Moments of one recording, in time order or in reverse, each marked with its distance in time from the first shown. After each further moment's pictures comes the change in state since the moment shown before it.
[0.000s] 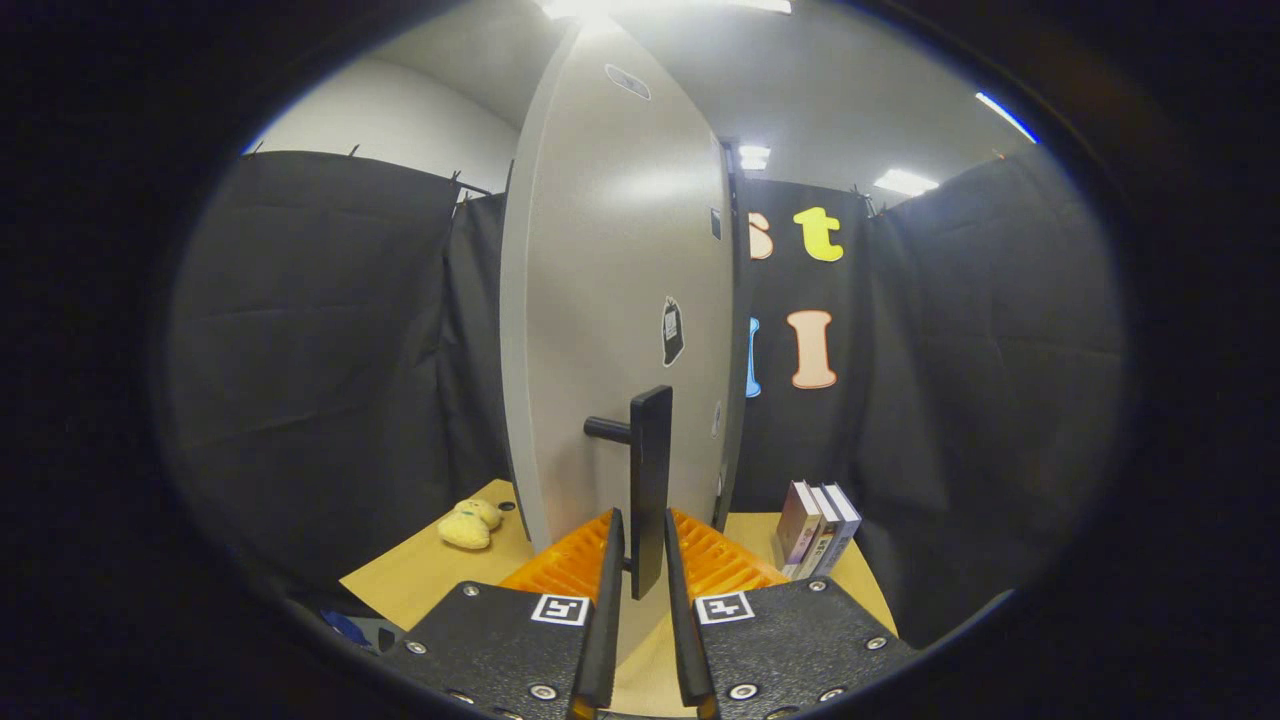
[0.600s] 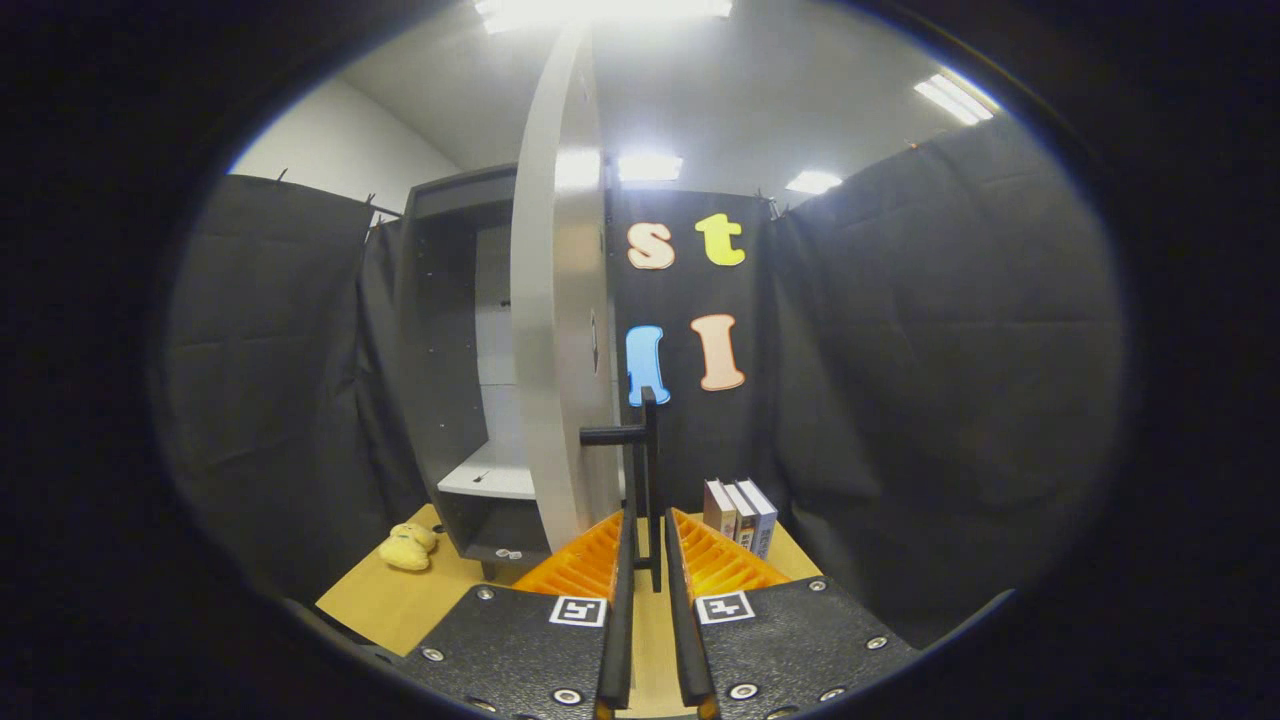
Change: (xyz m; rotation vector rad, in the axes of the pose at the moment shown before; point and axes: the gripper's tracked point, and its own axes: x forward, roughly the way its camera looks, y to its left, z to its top) arm -0.028 -0.072 0.007 0.101 -0.071 -0.251
